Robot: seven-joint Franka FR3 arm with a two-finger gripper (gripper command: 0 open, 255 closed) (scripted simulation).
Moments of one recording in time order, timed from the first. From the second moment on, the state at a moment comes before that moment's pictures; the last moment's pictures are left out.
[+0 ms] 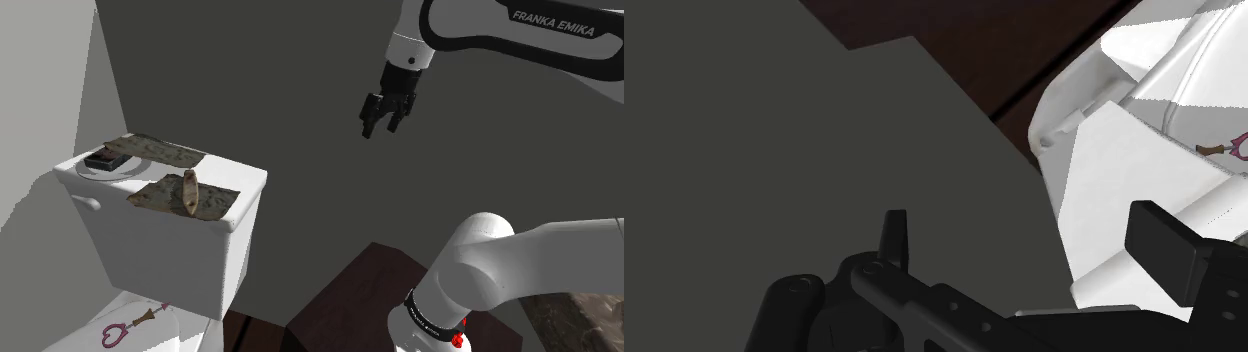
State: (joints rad) arm 0.00 -0.80 -0.04 -2.30 -0.09 1.55 0.17
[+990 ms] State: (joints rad) arm 0.04 -0.46 0.17 -2.22 0.01 1.76 0.47
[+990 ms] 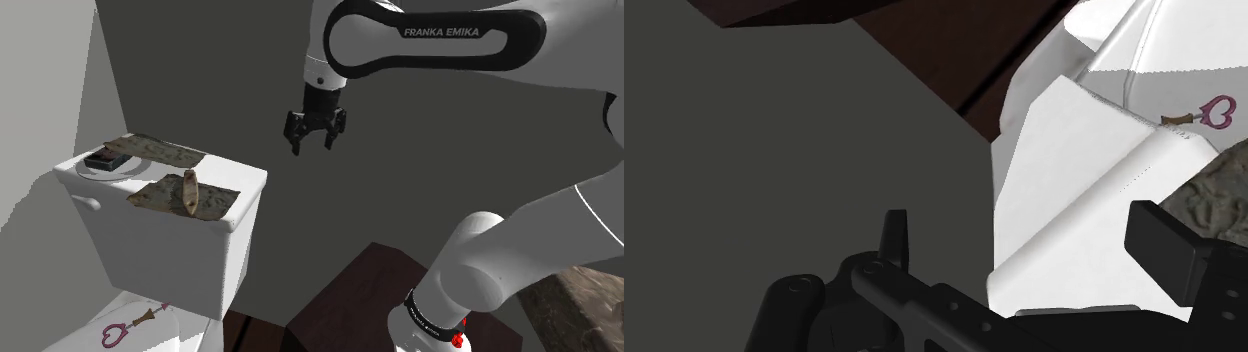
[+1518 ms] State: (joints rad) arm 0.06 -0.18 0.27 -2.05 -0.01 1.85 0.65
